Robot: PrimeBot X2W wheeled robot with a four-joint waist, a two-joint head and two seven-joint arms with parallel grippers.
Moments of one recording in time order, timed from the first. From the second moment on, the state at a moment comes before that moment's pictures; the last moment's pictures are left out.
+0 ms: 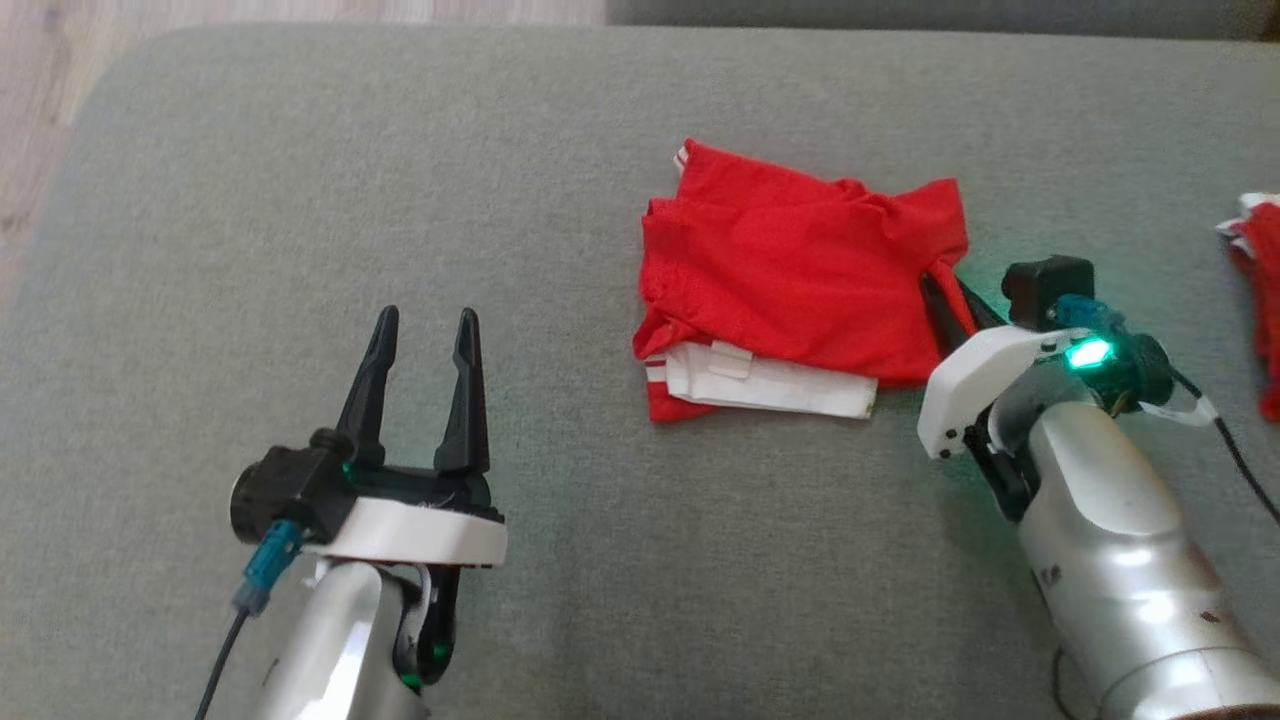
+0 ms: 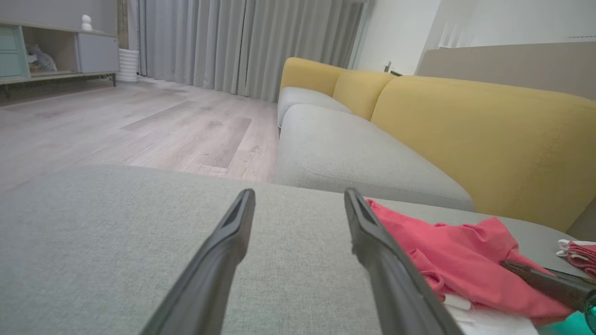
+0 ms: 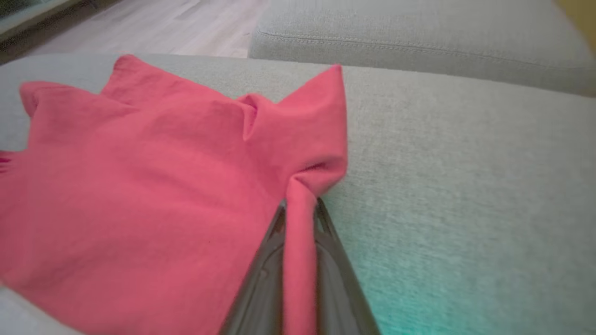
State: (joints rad) left arm -0.25 0.04 -0.25 0.27 -0.32 -0.05 -0.26; right arm -0.63 -0.08 0.12 0.94 0.06 0.13 -0.05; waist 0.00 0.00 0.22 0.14
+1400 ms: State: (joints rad) left arm -0.29 0.04 -0.23 0.26 -0.30 -0.08 -0.26; right arm -0.60 -0.65 0.01 0.65 -0.03 0.13 0.18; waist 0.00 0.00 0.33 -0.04
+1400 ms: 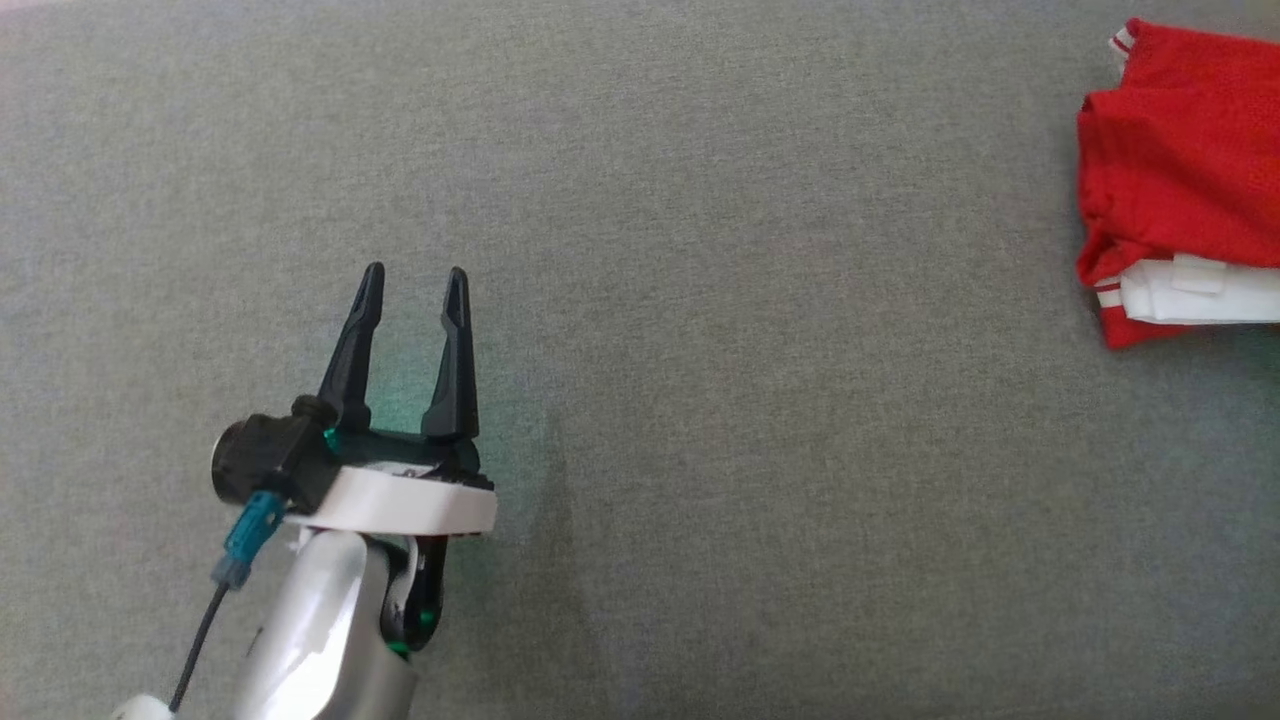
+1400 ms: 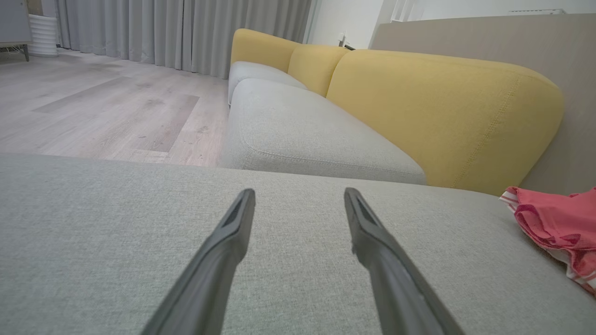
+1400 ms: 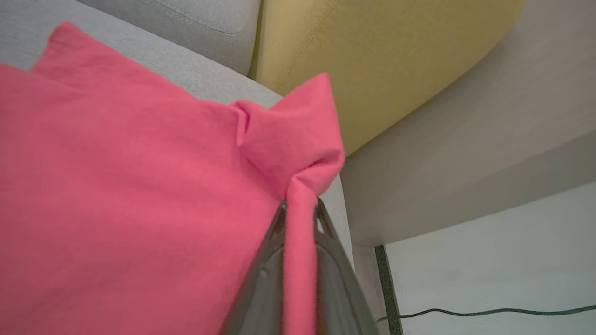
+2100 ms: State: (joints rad) left arm -0.23 0.04 -0.20 0.26 -0.29 -0.07 -0.26; right arm -0.54 -0.38 -0.04 0.39 -0.01 0.13 0.02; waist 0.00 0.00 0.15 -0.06
